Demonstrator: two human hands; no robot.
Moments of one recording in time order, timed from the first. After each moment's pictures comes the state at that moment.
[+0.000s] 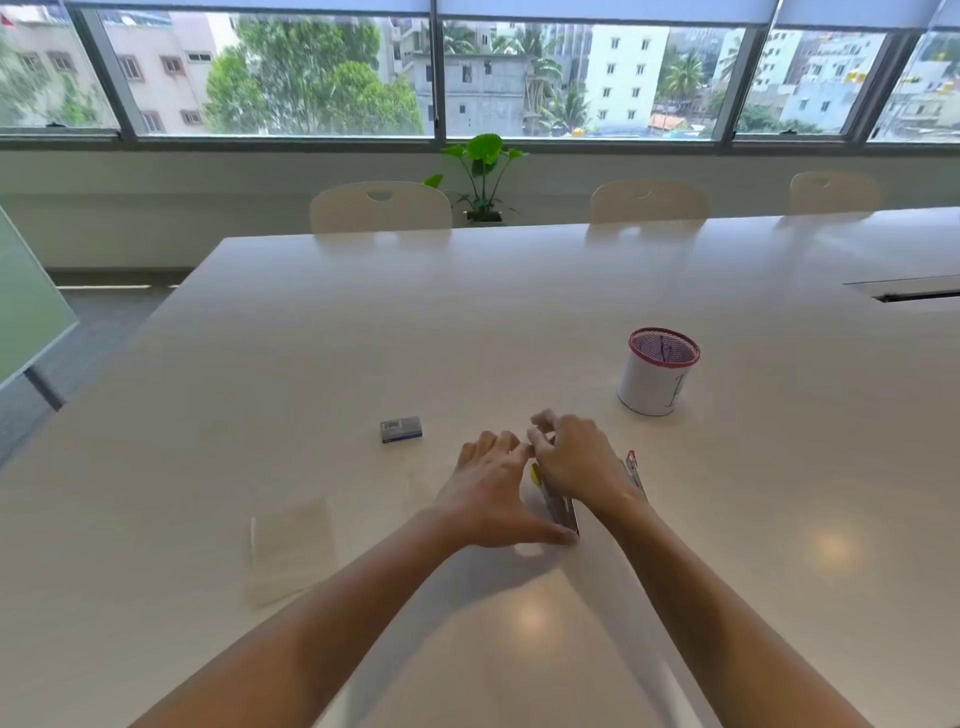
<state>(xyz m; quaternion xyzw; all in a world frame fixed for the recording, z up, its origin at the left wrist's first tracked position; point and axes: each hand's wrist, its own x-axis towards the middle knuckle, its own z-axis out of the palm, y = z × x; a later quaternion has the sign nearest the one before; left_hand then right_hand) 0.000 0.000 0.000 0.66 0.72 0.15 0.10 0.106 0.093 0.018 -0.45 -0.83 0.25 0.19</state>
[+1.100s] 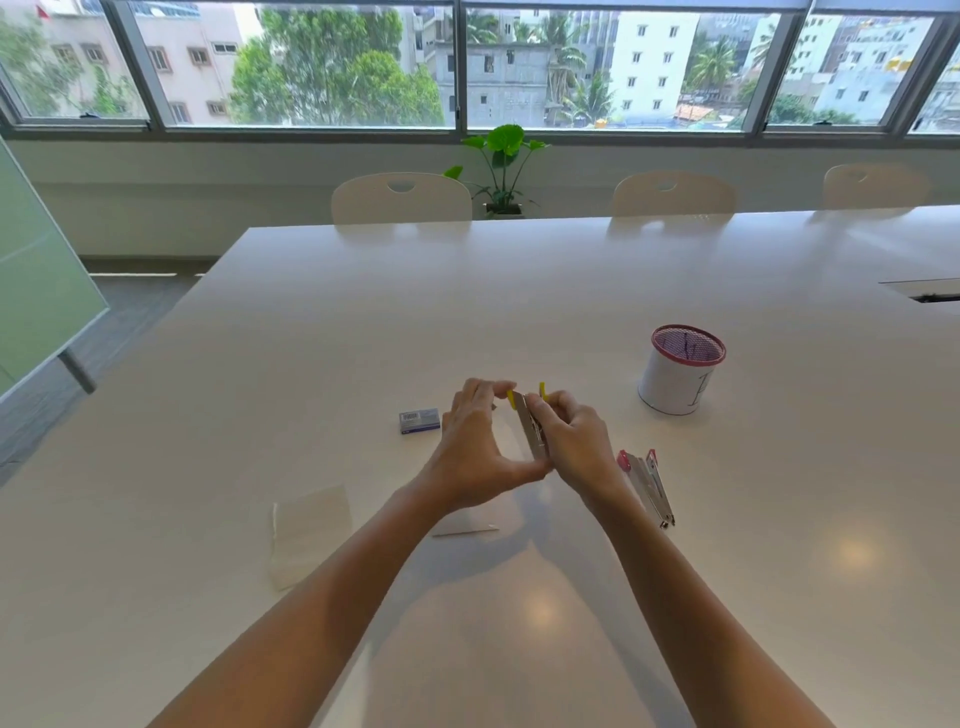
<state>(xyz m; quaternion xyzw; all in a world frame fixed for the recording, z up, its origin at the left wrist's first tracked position) -0.032 -0.006 0.017 0.56 0.71 0.41 0.13 0.085 0.084 0.012 -0.41 -0.70 0.48 0.34</state>
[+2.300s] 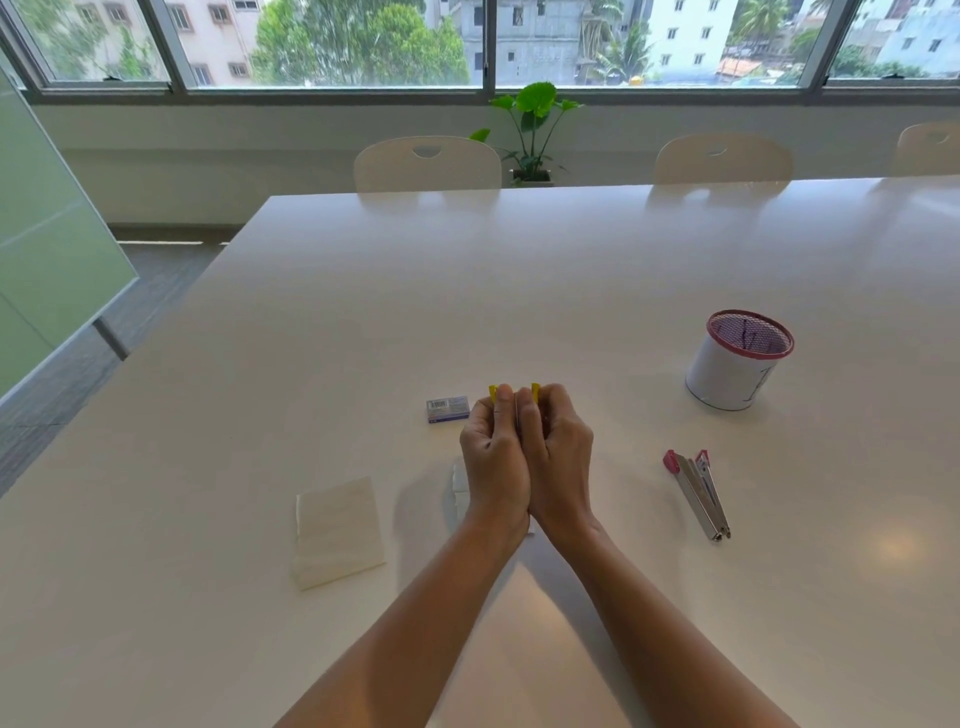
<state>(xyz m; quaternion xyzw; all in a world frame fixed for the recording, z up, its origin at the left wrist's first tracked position) -0.006 0.008 -0.006 0.16 0.51 0.79 0.29 0.029 0.042 -0.013 -0.31 -0.68 0.43 0.50</state>
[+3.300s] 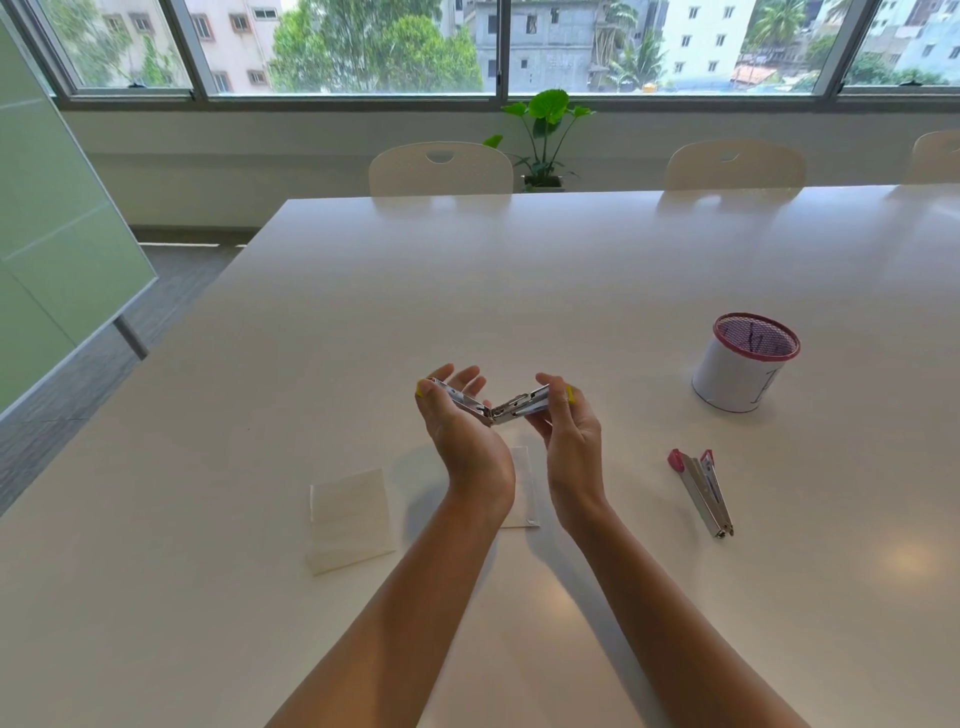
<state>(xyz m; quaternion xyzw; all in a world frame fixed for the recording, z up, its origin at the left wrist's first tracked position) -0.028 0.001 0.026 0.01 0.45 0.87 0.21 0.031 0.046 -0.007 -0.31 -0.52 0.65 0.47</state>
